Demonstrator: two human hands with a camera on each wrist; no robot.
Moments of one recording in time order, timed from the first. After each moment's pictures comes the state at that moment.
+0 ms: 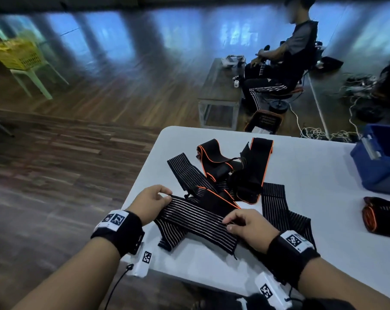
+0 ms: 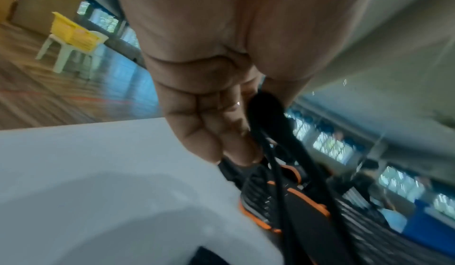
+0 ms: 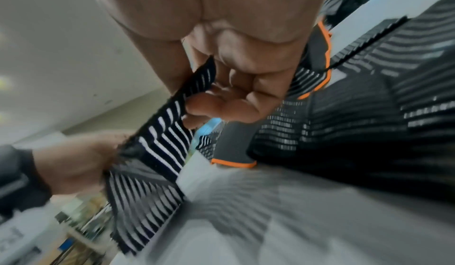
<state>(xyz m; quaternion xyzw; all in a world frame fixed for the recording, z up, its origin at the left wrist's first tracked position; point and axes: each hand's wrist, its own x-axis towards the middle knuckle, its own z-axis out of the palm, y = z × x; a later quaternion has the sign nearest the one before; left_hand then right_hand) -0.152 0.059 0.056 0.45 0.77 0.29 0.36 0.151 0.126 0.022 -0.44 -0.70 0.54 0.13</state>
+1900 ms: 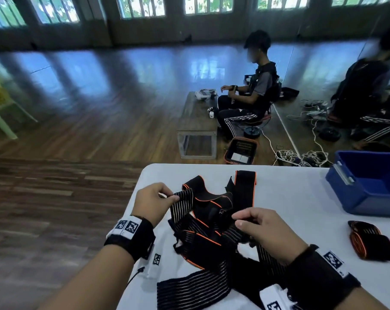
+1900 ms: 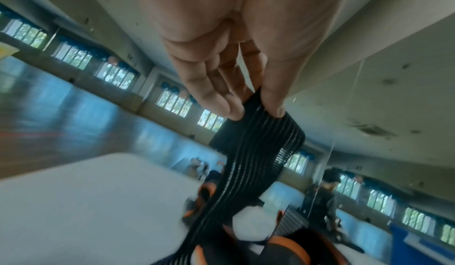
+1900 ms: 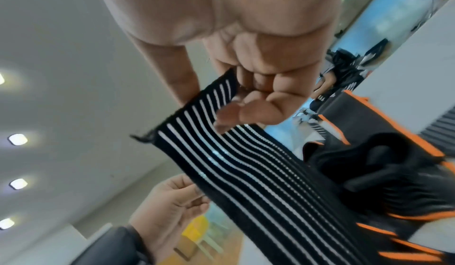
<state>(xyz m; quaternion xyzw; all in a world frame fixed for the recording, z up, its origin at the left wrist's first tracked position) -0.146 0.174 0.104 0.51 0.76 0.36 0.19 0.152 0.167 0.126 -0.49 -0.60 0.56 0.28</state>
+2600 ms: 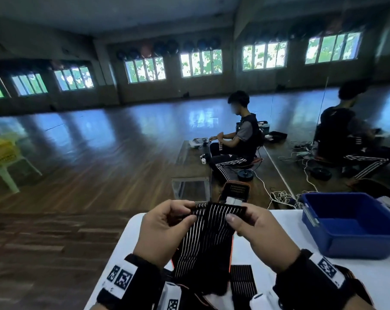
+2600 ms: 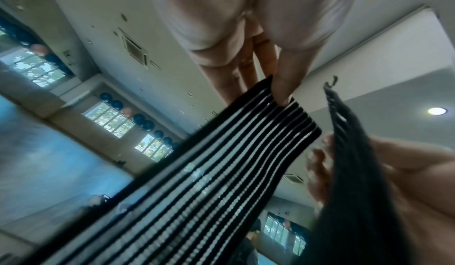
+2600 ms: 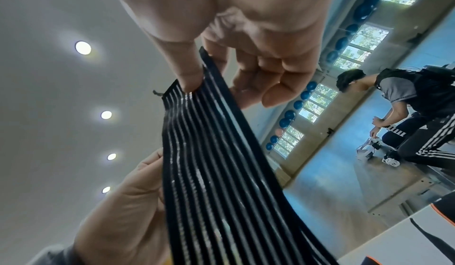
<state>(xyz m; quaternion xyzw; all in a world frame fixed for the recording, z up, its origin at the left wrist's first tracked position) 0.006 0.150 0.233 0.56 0.50 0.62 0.24 0.224 0.192 0.229 -0.34 -0.68 0.47 0.45</state>
